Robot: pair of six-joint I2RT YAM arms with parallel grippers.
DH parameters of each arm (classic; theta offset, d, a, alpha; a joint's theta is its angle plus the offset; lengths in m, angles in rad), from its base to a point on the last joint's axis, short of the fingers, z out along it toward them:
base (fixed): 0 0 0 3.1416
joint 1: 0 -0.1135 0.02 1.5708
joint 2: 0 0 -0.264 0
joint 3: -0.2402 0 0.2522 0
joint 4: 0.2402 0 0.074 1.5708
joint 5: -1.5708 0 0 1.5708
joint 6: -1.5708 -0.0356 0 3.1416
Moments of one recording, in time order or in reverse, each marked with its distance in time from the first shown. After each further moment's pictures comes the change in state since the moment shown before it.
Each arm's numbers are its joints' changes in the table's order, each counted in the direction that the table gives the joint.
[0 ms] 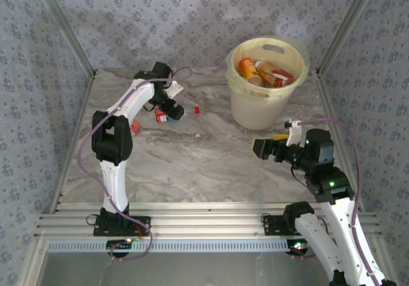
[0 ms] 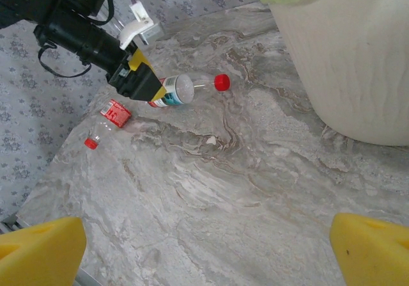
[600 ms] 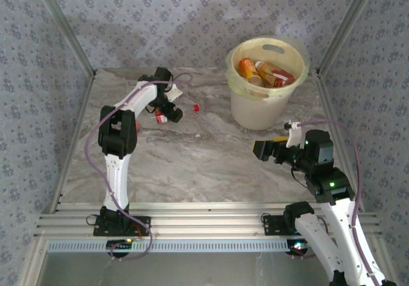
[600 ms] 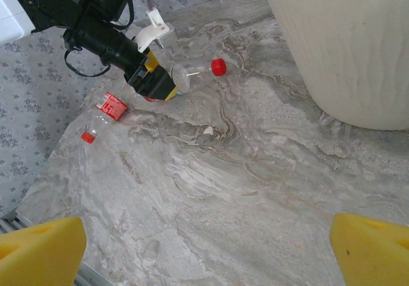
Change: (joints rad) left arm -0.026 0.126 -0.023 -0.061 0.035 -0.034; right arm -0.002 -0.004 0.000 0.039 -0.005 -0.007
